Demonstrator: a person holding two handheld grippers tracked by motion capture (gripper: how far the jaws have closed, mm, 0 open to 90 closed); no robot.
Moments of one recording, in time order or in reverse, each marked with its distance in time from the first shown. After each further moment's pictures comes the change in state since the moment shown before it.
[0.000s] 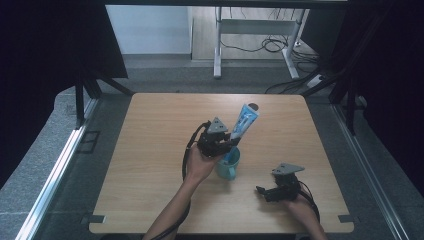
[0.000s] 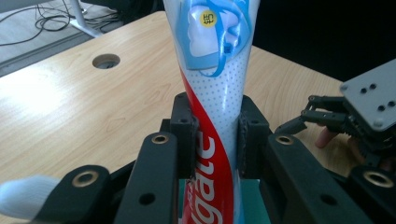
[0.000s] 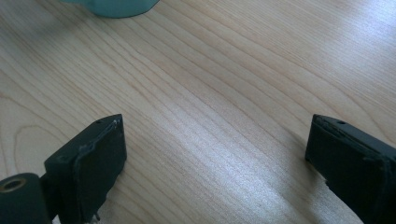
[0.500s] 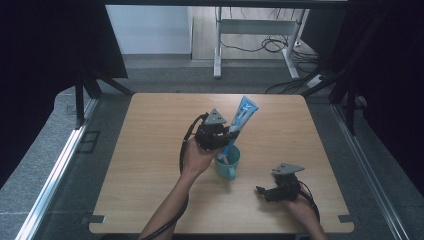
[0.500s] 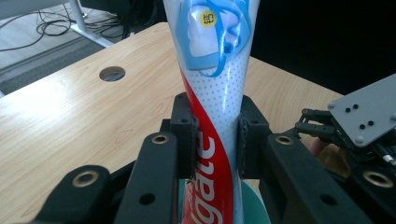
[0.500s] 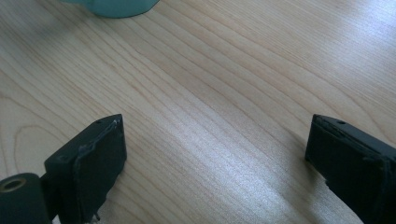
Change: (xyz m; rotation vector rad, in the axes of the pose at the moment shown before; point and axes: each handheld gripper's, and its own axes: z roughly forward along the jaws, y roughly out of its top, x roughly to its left) left arm 0.005 0.022 -0.015 -0.007 -0.003 0.003; right arm 0.000 0.000 0.000 0.000 -0.001 0.000
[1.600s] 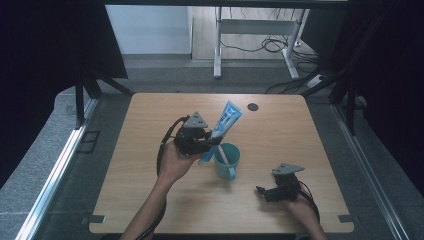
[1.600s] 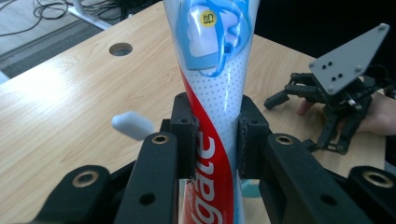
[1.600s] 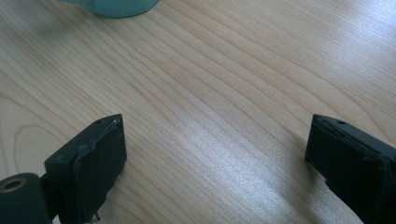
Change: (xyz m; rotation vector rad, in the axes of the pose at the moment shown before) left arm 0.007 -0.006 -0.056 0.077 -0.010 0.030; right arm 0.000 0.000 0.000 0.003 0.002 0.002
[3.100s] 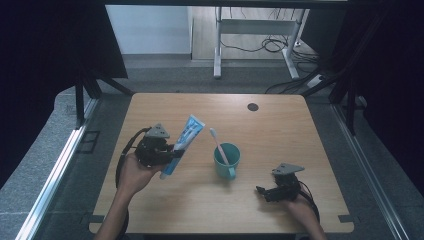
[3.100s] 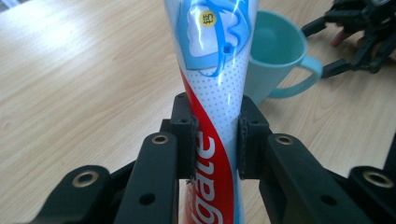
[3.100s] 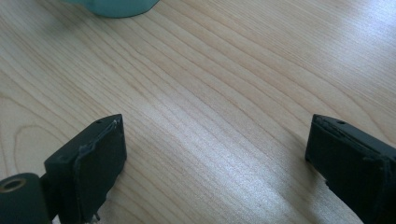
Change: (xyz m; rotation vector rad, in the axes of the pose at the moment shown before) left arm 0.029 -0.060 -0.070 0.155 0.053 -0.080; right arm 0.000 0.000 0.000 0.000 -0.001 0.000
